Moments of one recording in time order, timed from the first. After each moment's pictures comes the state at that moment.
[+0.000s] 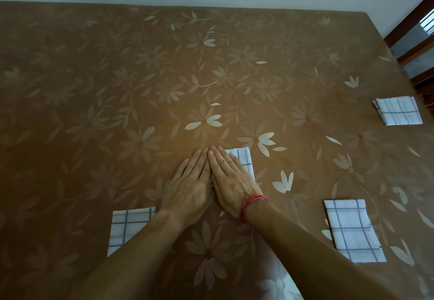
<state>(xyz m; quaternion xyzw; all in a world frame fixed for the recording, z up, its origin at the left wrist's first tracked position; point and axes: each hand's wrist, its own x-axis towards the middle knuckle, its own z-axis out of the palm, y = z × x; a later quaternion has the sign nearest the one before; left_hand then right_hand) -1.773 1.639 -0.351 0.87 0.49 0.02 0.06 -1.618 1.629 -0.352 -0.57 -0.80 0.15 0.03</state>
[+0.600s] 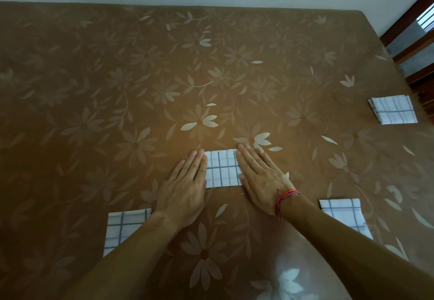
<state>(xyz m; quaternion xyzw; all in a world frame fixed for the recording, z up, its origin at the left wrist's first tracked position) -1.774 1.641 -0.347 0.87 0.48 -0.01 0.08 -1.542 1.624 -0.337 -0.58 -0.80 0.11 -0.06</state>
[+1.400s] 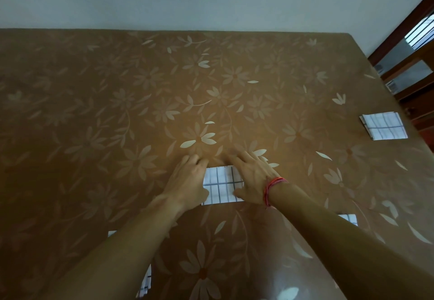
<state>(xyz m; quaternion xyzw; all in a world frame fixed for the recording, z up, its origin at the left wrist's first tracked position) -1.753 1.695 -0.306 0.83 0.51 0.02 0.21 -1.554 1.675 -0.297 -0.60 -0.78 0.18 -0.05</state>
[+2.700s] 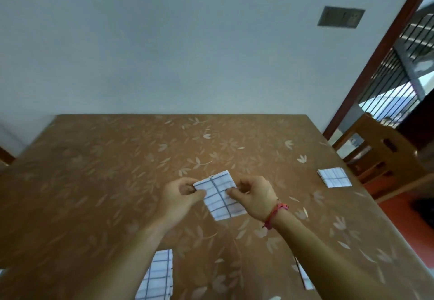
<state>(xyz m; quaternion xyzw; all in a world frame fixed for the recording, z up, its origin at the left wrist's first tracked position) -1.800 1.629 -0.116 0.55 0.54 0.39 0.51 -1.598 1.596 -0.097 -0.67 -0.62 0.28 0.29</state>
